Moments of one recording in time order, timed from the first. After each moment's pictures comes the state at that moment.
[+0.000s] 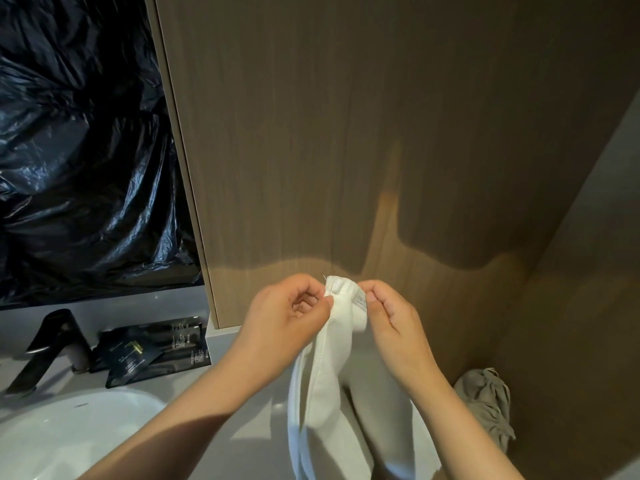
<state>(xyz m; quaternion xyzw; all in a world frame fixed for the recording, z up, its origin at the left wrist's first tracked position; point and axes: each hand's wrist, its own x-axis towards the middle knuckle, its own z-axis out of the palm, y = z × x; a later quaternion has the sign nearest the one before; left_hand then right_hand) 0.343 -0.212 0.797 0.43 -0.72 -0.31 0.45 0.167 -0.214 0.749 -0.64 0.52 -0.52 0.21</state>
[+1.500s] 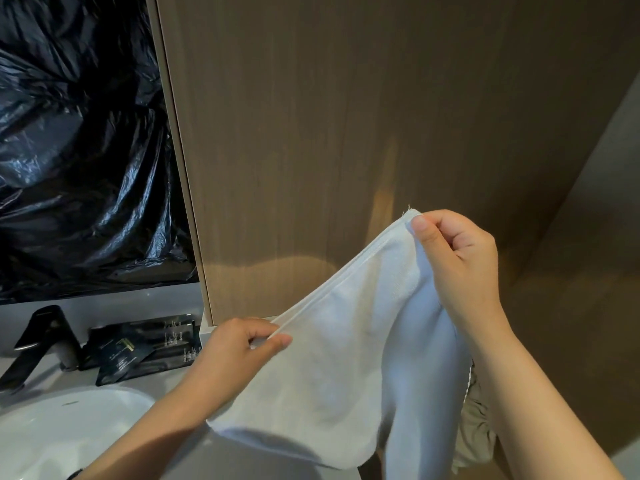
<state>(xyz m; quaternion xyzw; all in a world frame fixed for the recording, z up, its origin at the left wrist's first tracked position) 0.395 -0.234 0.730 0.47 -0.78 -0.24 0.35 0.130 -0.208 0.836 -0.61 0.48 -0.62 0.08</state>
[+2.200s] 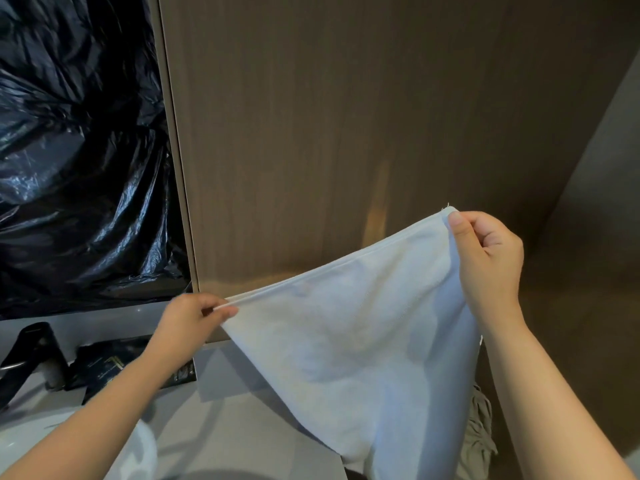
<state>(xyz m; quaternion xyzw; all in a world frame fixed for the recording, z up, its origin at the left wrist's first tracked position) 0.444 -0.300 0.738 0.58 -0.71 -0.19 0.35 0.087 -0.227 0.847 -0.56 0.51 -0.65 -0.01</state>
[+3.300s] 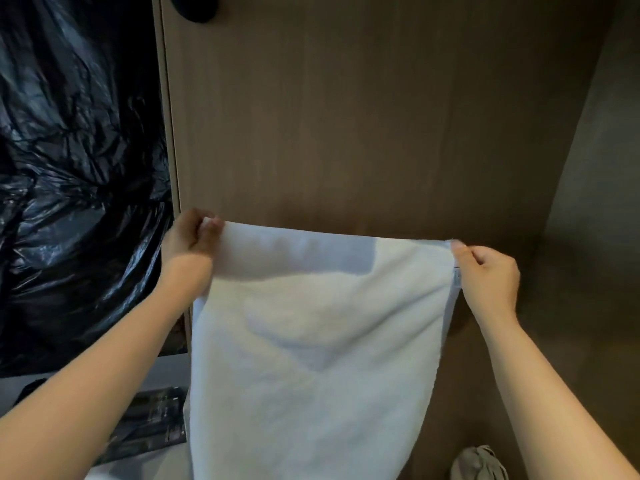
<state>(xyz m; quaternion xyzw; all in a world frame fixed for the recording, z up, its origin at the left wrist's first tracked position) 0.390 -0.316 0.906 0.51 -0.57 -0.08 0.64 0.016 -0.258 0.881 -0.47 0.61 -0.64 -0.04</state>
